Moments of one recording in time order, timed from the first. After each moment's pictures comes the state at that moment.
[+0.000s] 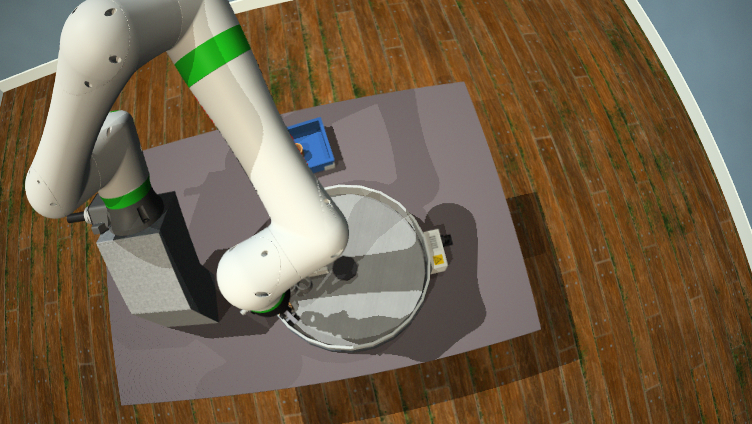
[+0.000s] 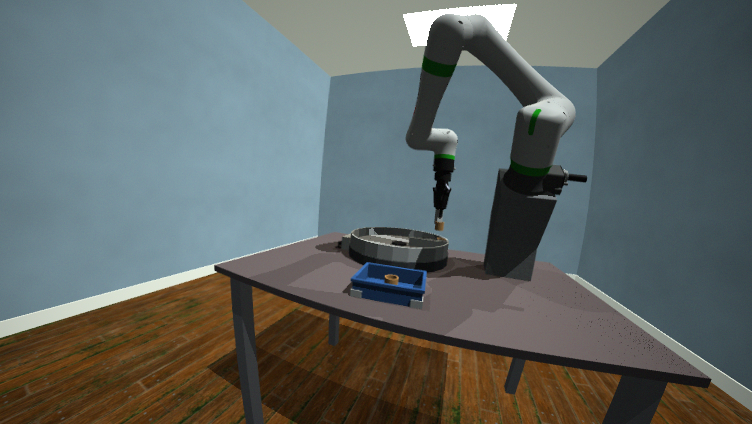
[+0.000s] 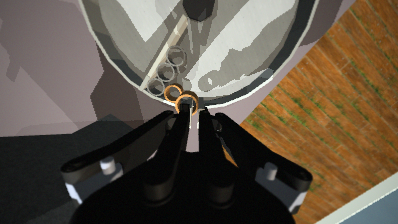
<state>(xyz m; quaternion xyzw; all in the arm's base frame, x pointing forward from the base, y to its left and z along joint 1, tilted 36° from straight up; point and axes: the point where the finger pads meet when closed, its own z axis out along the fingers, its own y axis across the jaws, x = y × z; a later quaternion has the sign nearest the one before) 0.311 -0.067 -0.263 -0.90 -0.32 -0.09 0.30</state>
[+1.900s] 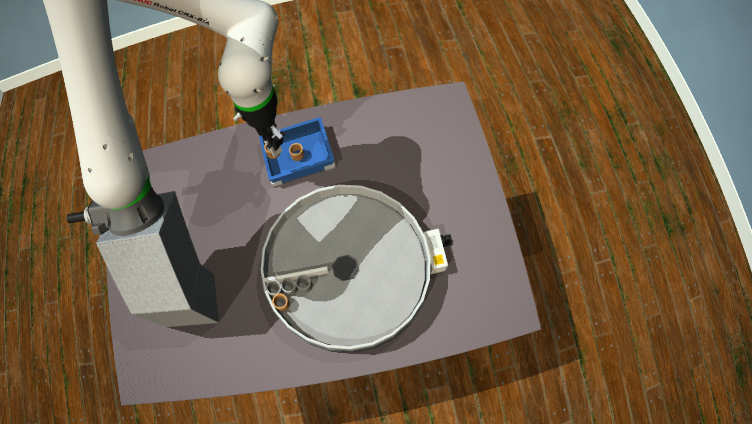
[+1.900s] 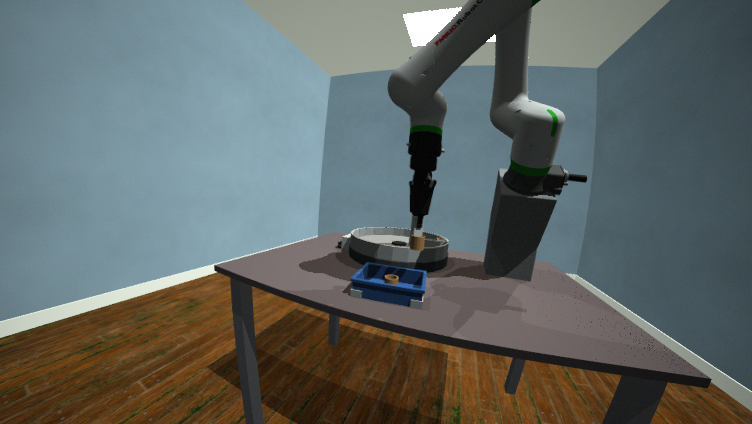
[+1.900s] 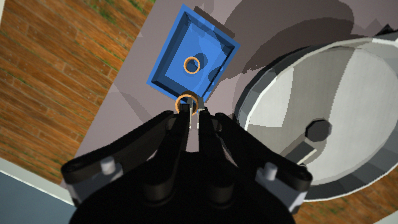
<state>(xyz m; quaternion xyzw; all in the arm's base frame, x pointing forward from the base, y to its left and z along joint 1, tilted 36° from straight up) 0.309 0.273 -0.017 -0.89 -0.32 -0.10 0.31</state>
